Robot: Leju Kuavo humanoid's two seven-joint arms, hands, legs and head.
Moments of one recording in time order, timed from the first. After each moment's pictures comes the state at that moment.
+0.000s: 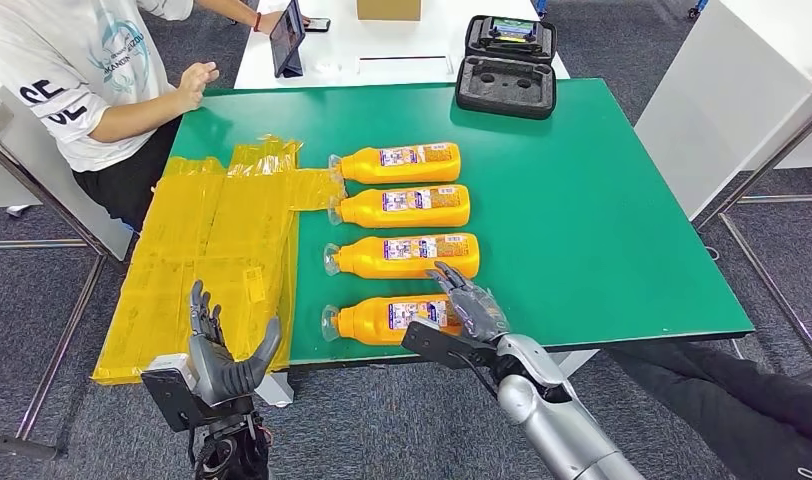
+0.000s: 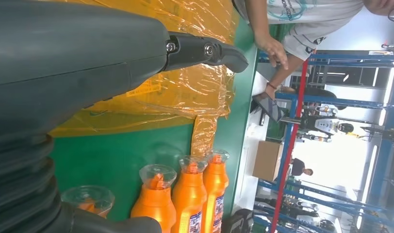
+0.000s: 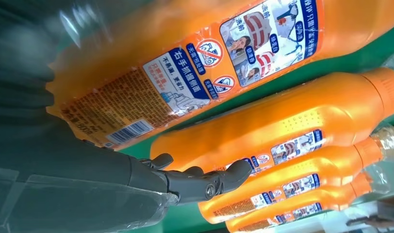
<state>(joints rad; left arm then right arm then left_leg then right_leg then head) 0.00 -0.19 -0.27 -1.29 0.02 0.64 -0.70 -0.32 -0.08 0.52 -1.10 0.61 -0.06 -0.13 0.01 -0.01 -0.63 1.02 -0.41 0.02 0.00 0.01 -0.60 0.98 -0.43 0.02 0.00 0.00</state>
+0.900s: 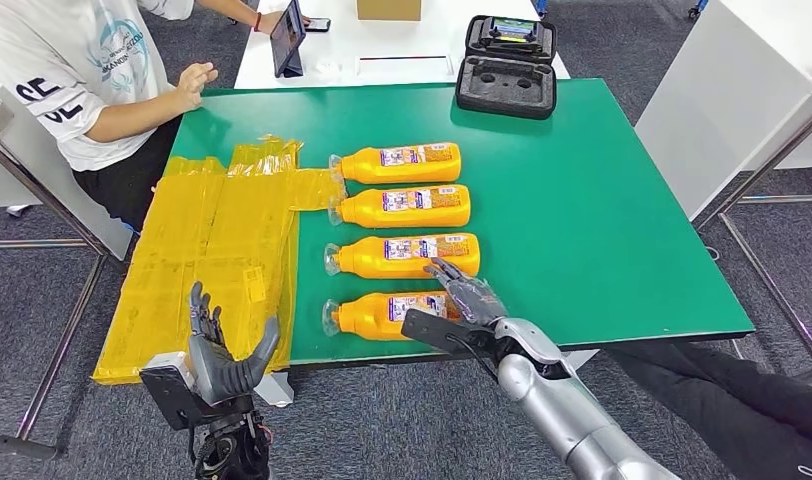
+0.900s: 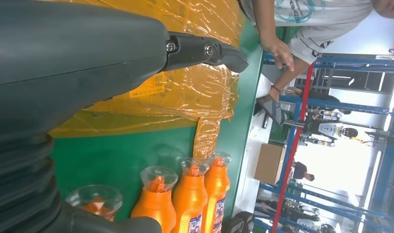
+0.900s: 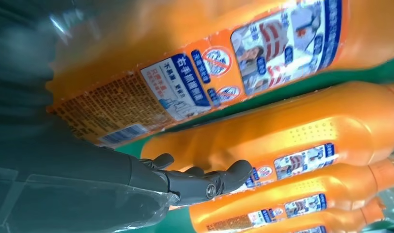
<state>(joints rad) -0.01 -0.19 -0.27 -1.28 0.05 0.64 -0.70 -0.43 -0.08 0.57 -0.97 0.58 0.01 -0.13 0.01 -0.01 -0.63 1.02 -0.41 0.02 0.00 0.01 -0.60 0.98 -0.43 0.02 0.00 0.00</state>
